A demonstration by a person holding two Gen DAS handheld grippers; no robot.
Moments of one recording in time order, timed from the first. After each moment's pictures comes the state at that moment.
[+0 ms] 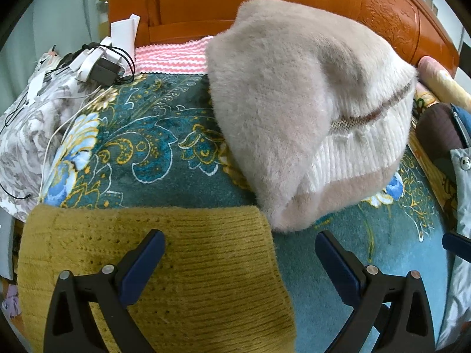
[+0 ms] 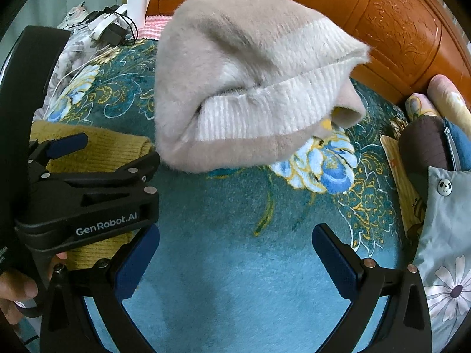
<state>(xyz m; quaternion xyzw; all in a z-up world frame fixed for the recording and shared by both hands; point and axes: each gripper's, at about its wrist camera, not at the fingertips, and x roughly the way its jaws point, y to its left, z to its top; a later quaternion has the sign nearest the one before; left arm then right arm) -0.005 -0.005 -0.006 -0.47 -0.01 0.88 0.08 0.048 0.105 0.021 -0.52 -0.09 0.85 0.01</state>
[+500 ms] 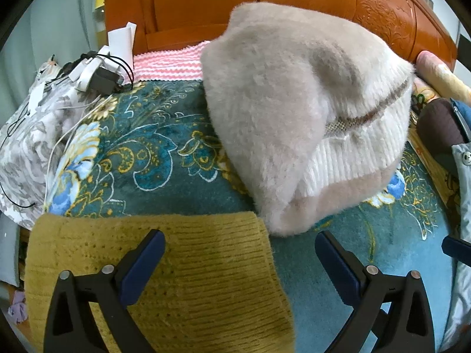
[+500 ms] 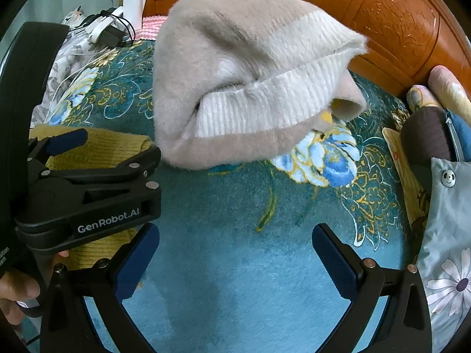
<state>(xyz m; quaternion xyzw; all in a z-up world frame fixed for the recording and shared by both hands) -0.007 0.002 0.000 -0.46 0.00 0.88 0.08 0.050 0.110 0.020 -0.53 -0.07 0.85 0.01</state>
